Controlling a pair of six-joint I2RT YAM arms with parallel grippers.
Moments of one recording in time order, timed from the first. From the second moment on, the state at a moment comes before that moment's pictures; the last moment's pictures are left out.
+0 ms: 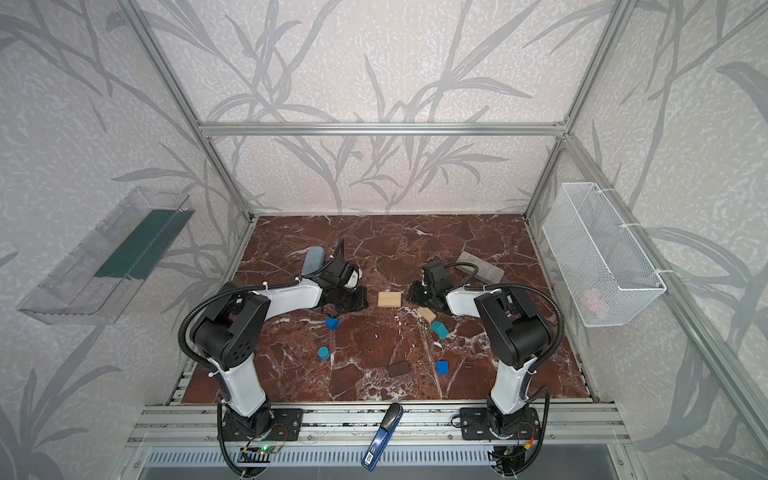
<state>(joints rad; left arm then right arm) -0.50 1.84 1.02 -0.25 0.30 -0.59 0.44 1.82 0.86 0.12 -0.26 0.75</state>
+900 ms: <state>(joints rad) -0.52 1.90 1.07 -0.19 0.35 -0.62 0.43 1.84 0.86 0.14 -0.27 0.76</state>
